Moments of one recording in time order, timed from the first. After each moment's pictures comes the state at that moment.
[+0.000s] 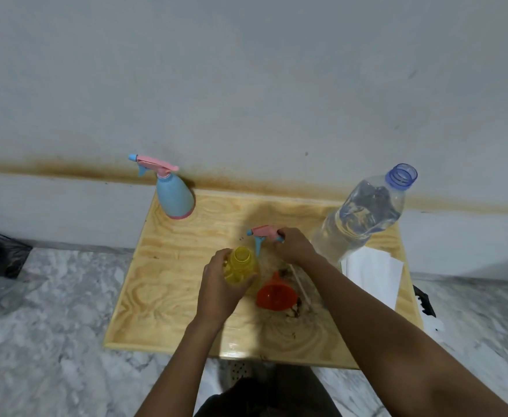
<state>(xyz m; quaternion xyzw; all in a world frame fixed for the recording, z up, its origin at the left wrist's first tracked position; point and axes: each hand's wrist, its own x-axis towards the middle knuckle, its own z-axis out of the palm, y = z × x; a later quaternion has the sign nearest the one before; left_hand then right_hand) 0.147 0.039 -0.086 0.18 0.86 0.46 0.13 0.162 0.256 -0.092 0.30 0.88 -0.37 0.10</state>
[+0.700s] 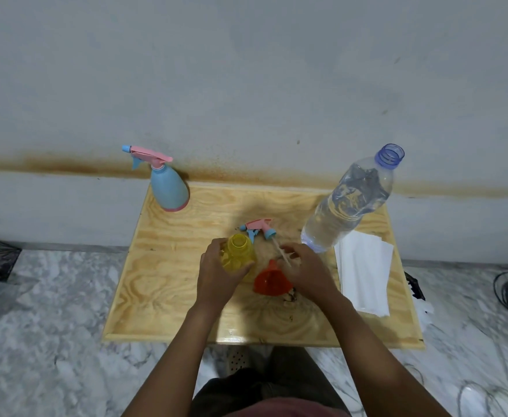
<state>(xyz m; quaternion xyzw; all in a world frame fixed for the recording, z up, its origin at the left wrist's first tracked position) 0.150 0.036 -0.086 0.19 0.85 0.47 0.12 0.262 0.210 -0.066 0.33 0.85 -0.41 -0.01</state>
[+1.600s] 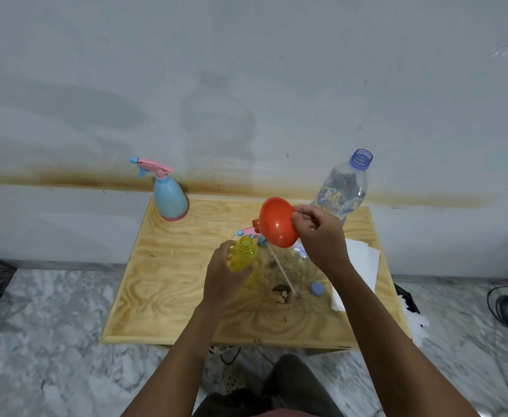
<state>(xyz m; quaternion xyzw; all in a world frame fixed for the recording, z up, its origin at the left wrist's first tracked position) 0.169 0.047 -0.068 0.19 0.84 0.49 0.13 0.258 0.213 0.044 0.30 0.76 -0.51 -0.26</state>
